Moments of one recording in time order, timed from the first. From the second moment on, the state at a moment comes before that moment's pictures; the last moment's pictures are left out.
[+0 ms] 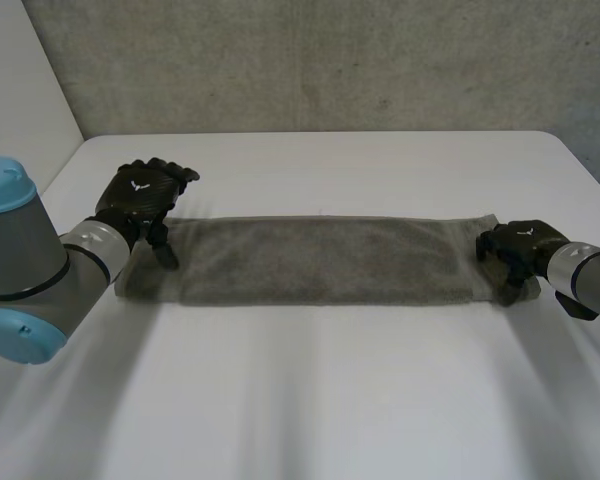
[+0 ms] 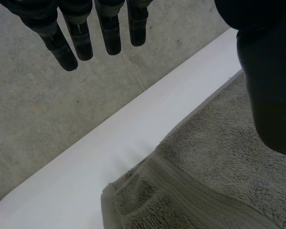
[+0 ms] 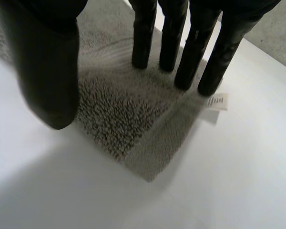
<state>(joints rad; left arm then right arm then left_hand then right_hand) 4.45 -2.05 -1.49 3.38 -1.35 3.47 1.60 -0.88 1.29 0.16 1.24 2.60 0.27 0.25 0.24 0.27 0.22 0.55 0.56 0.55 0.55 0.39</state>
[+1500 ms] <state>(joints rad) 4.20 -2.01 -1.49 3.42 -1.38 3.47 1.96 -1.17 1.65 -0.21 1.28 2.69 0.27 0.25 0.24 0.27 0.22 0.23 0.25 0.25 0.25 0.06</state>
